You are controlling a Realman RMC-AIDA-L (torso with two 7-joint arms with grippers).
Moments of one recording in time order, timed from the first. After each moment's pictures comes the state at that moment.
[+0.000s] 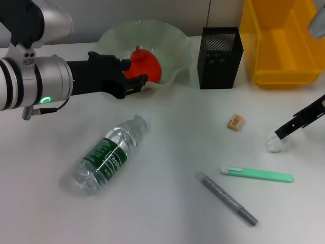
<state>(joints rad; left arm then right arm) -0.43 -2.07 1.54 1.30 2.05 0.91 -2.10 0.70 2.01 -0.87 -1.07 -2.80 -1.64 2.40</state>
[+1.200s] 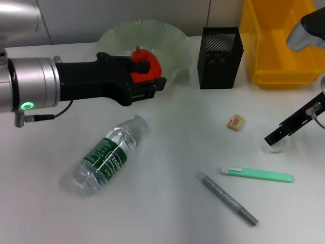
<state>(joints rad) -0.41 -2.07 1.43 1.33 1.84 1.16 -1.98 0.73 2.02 -0.92 -0.96 -2.80 -1.55 2.37</state>
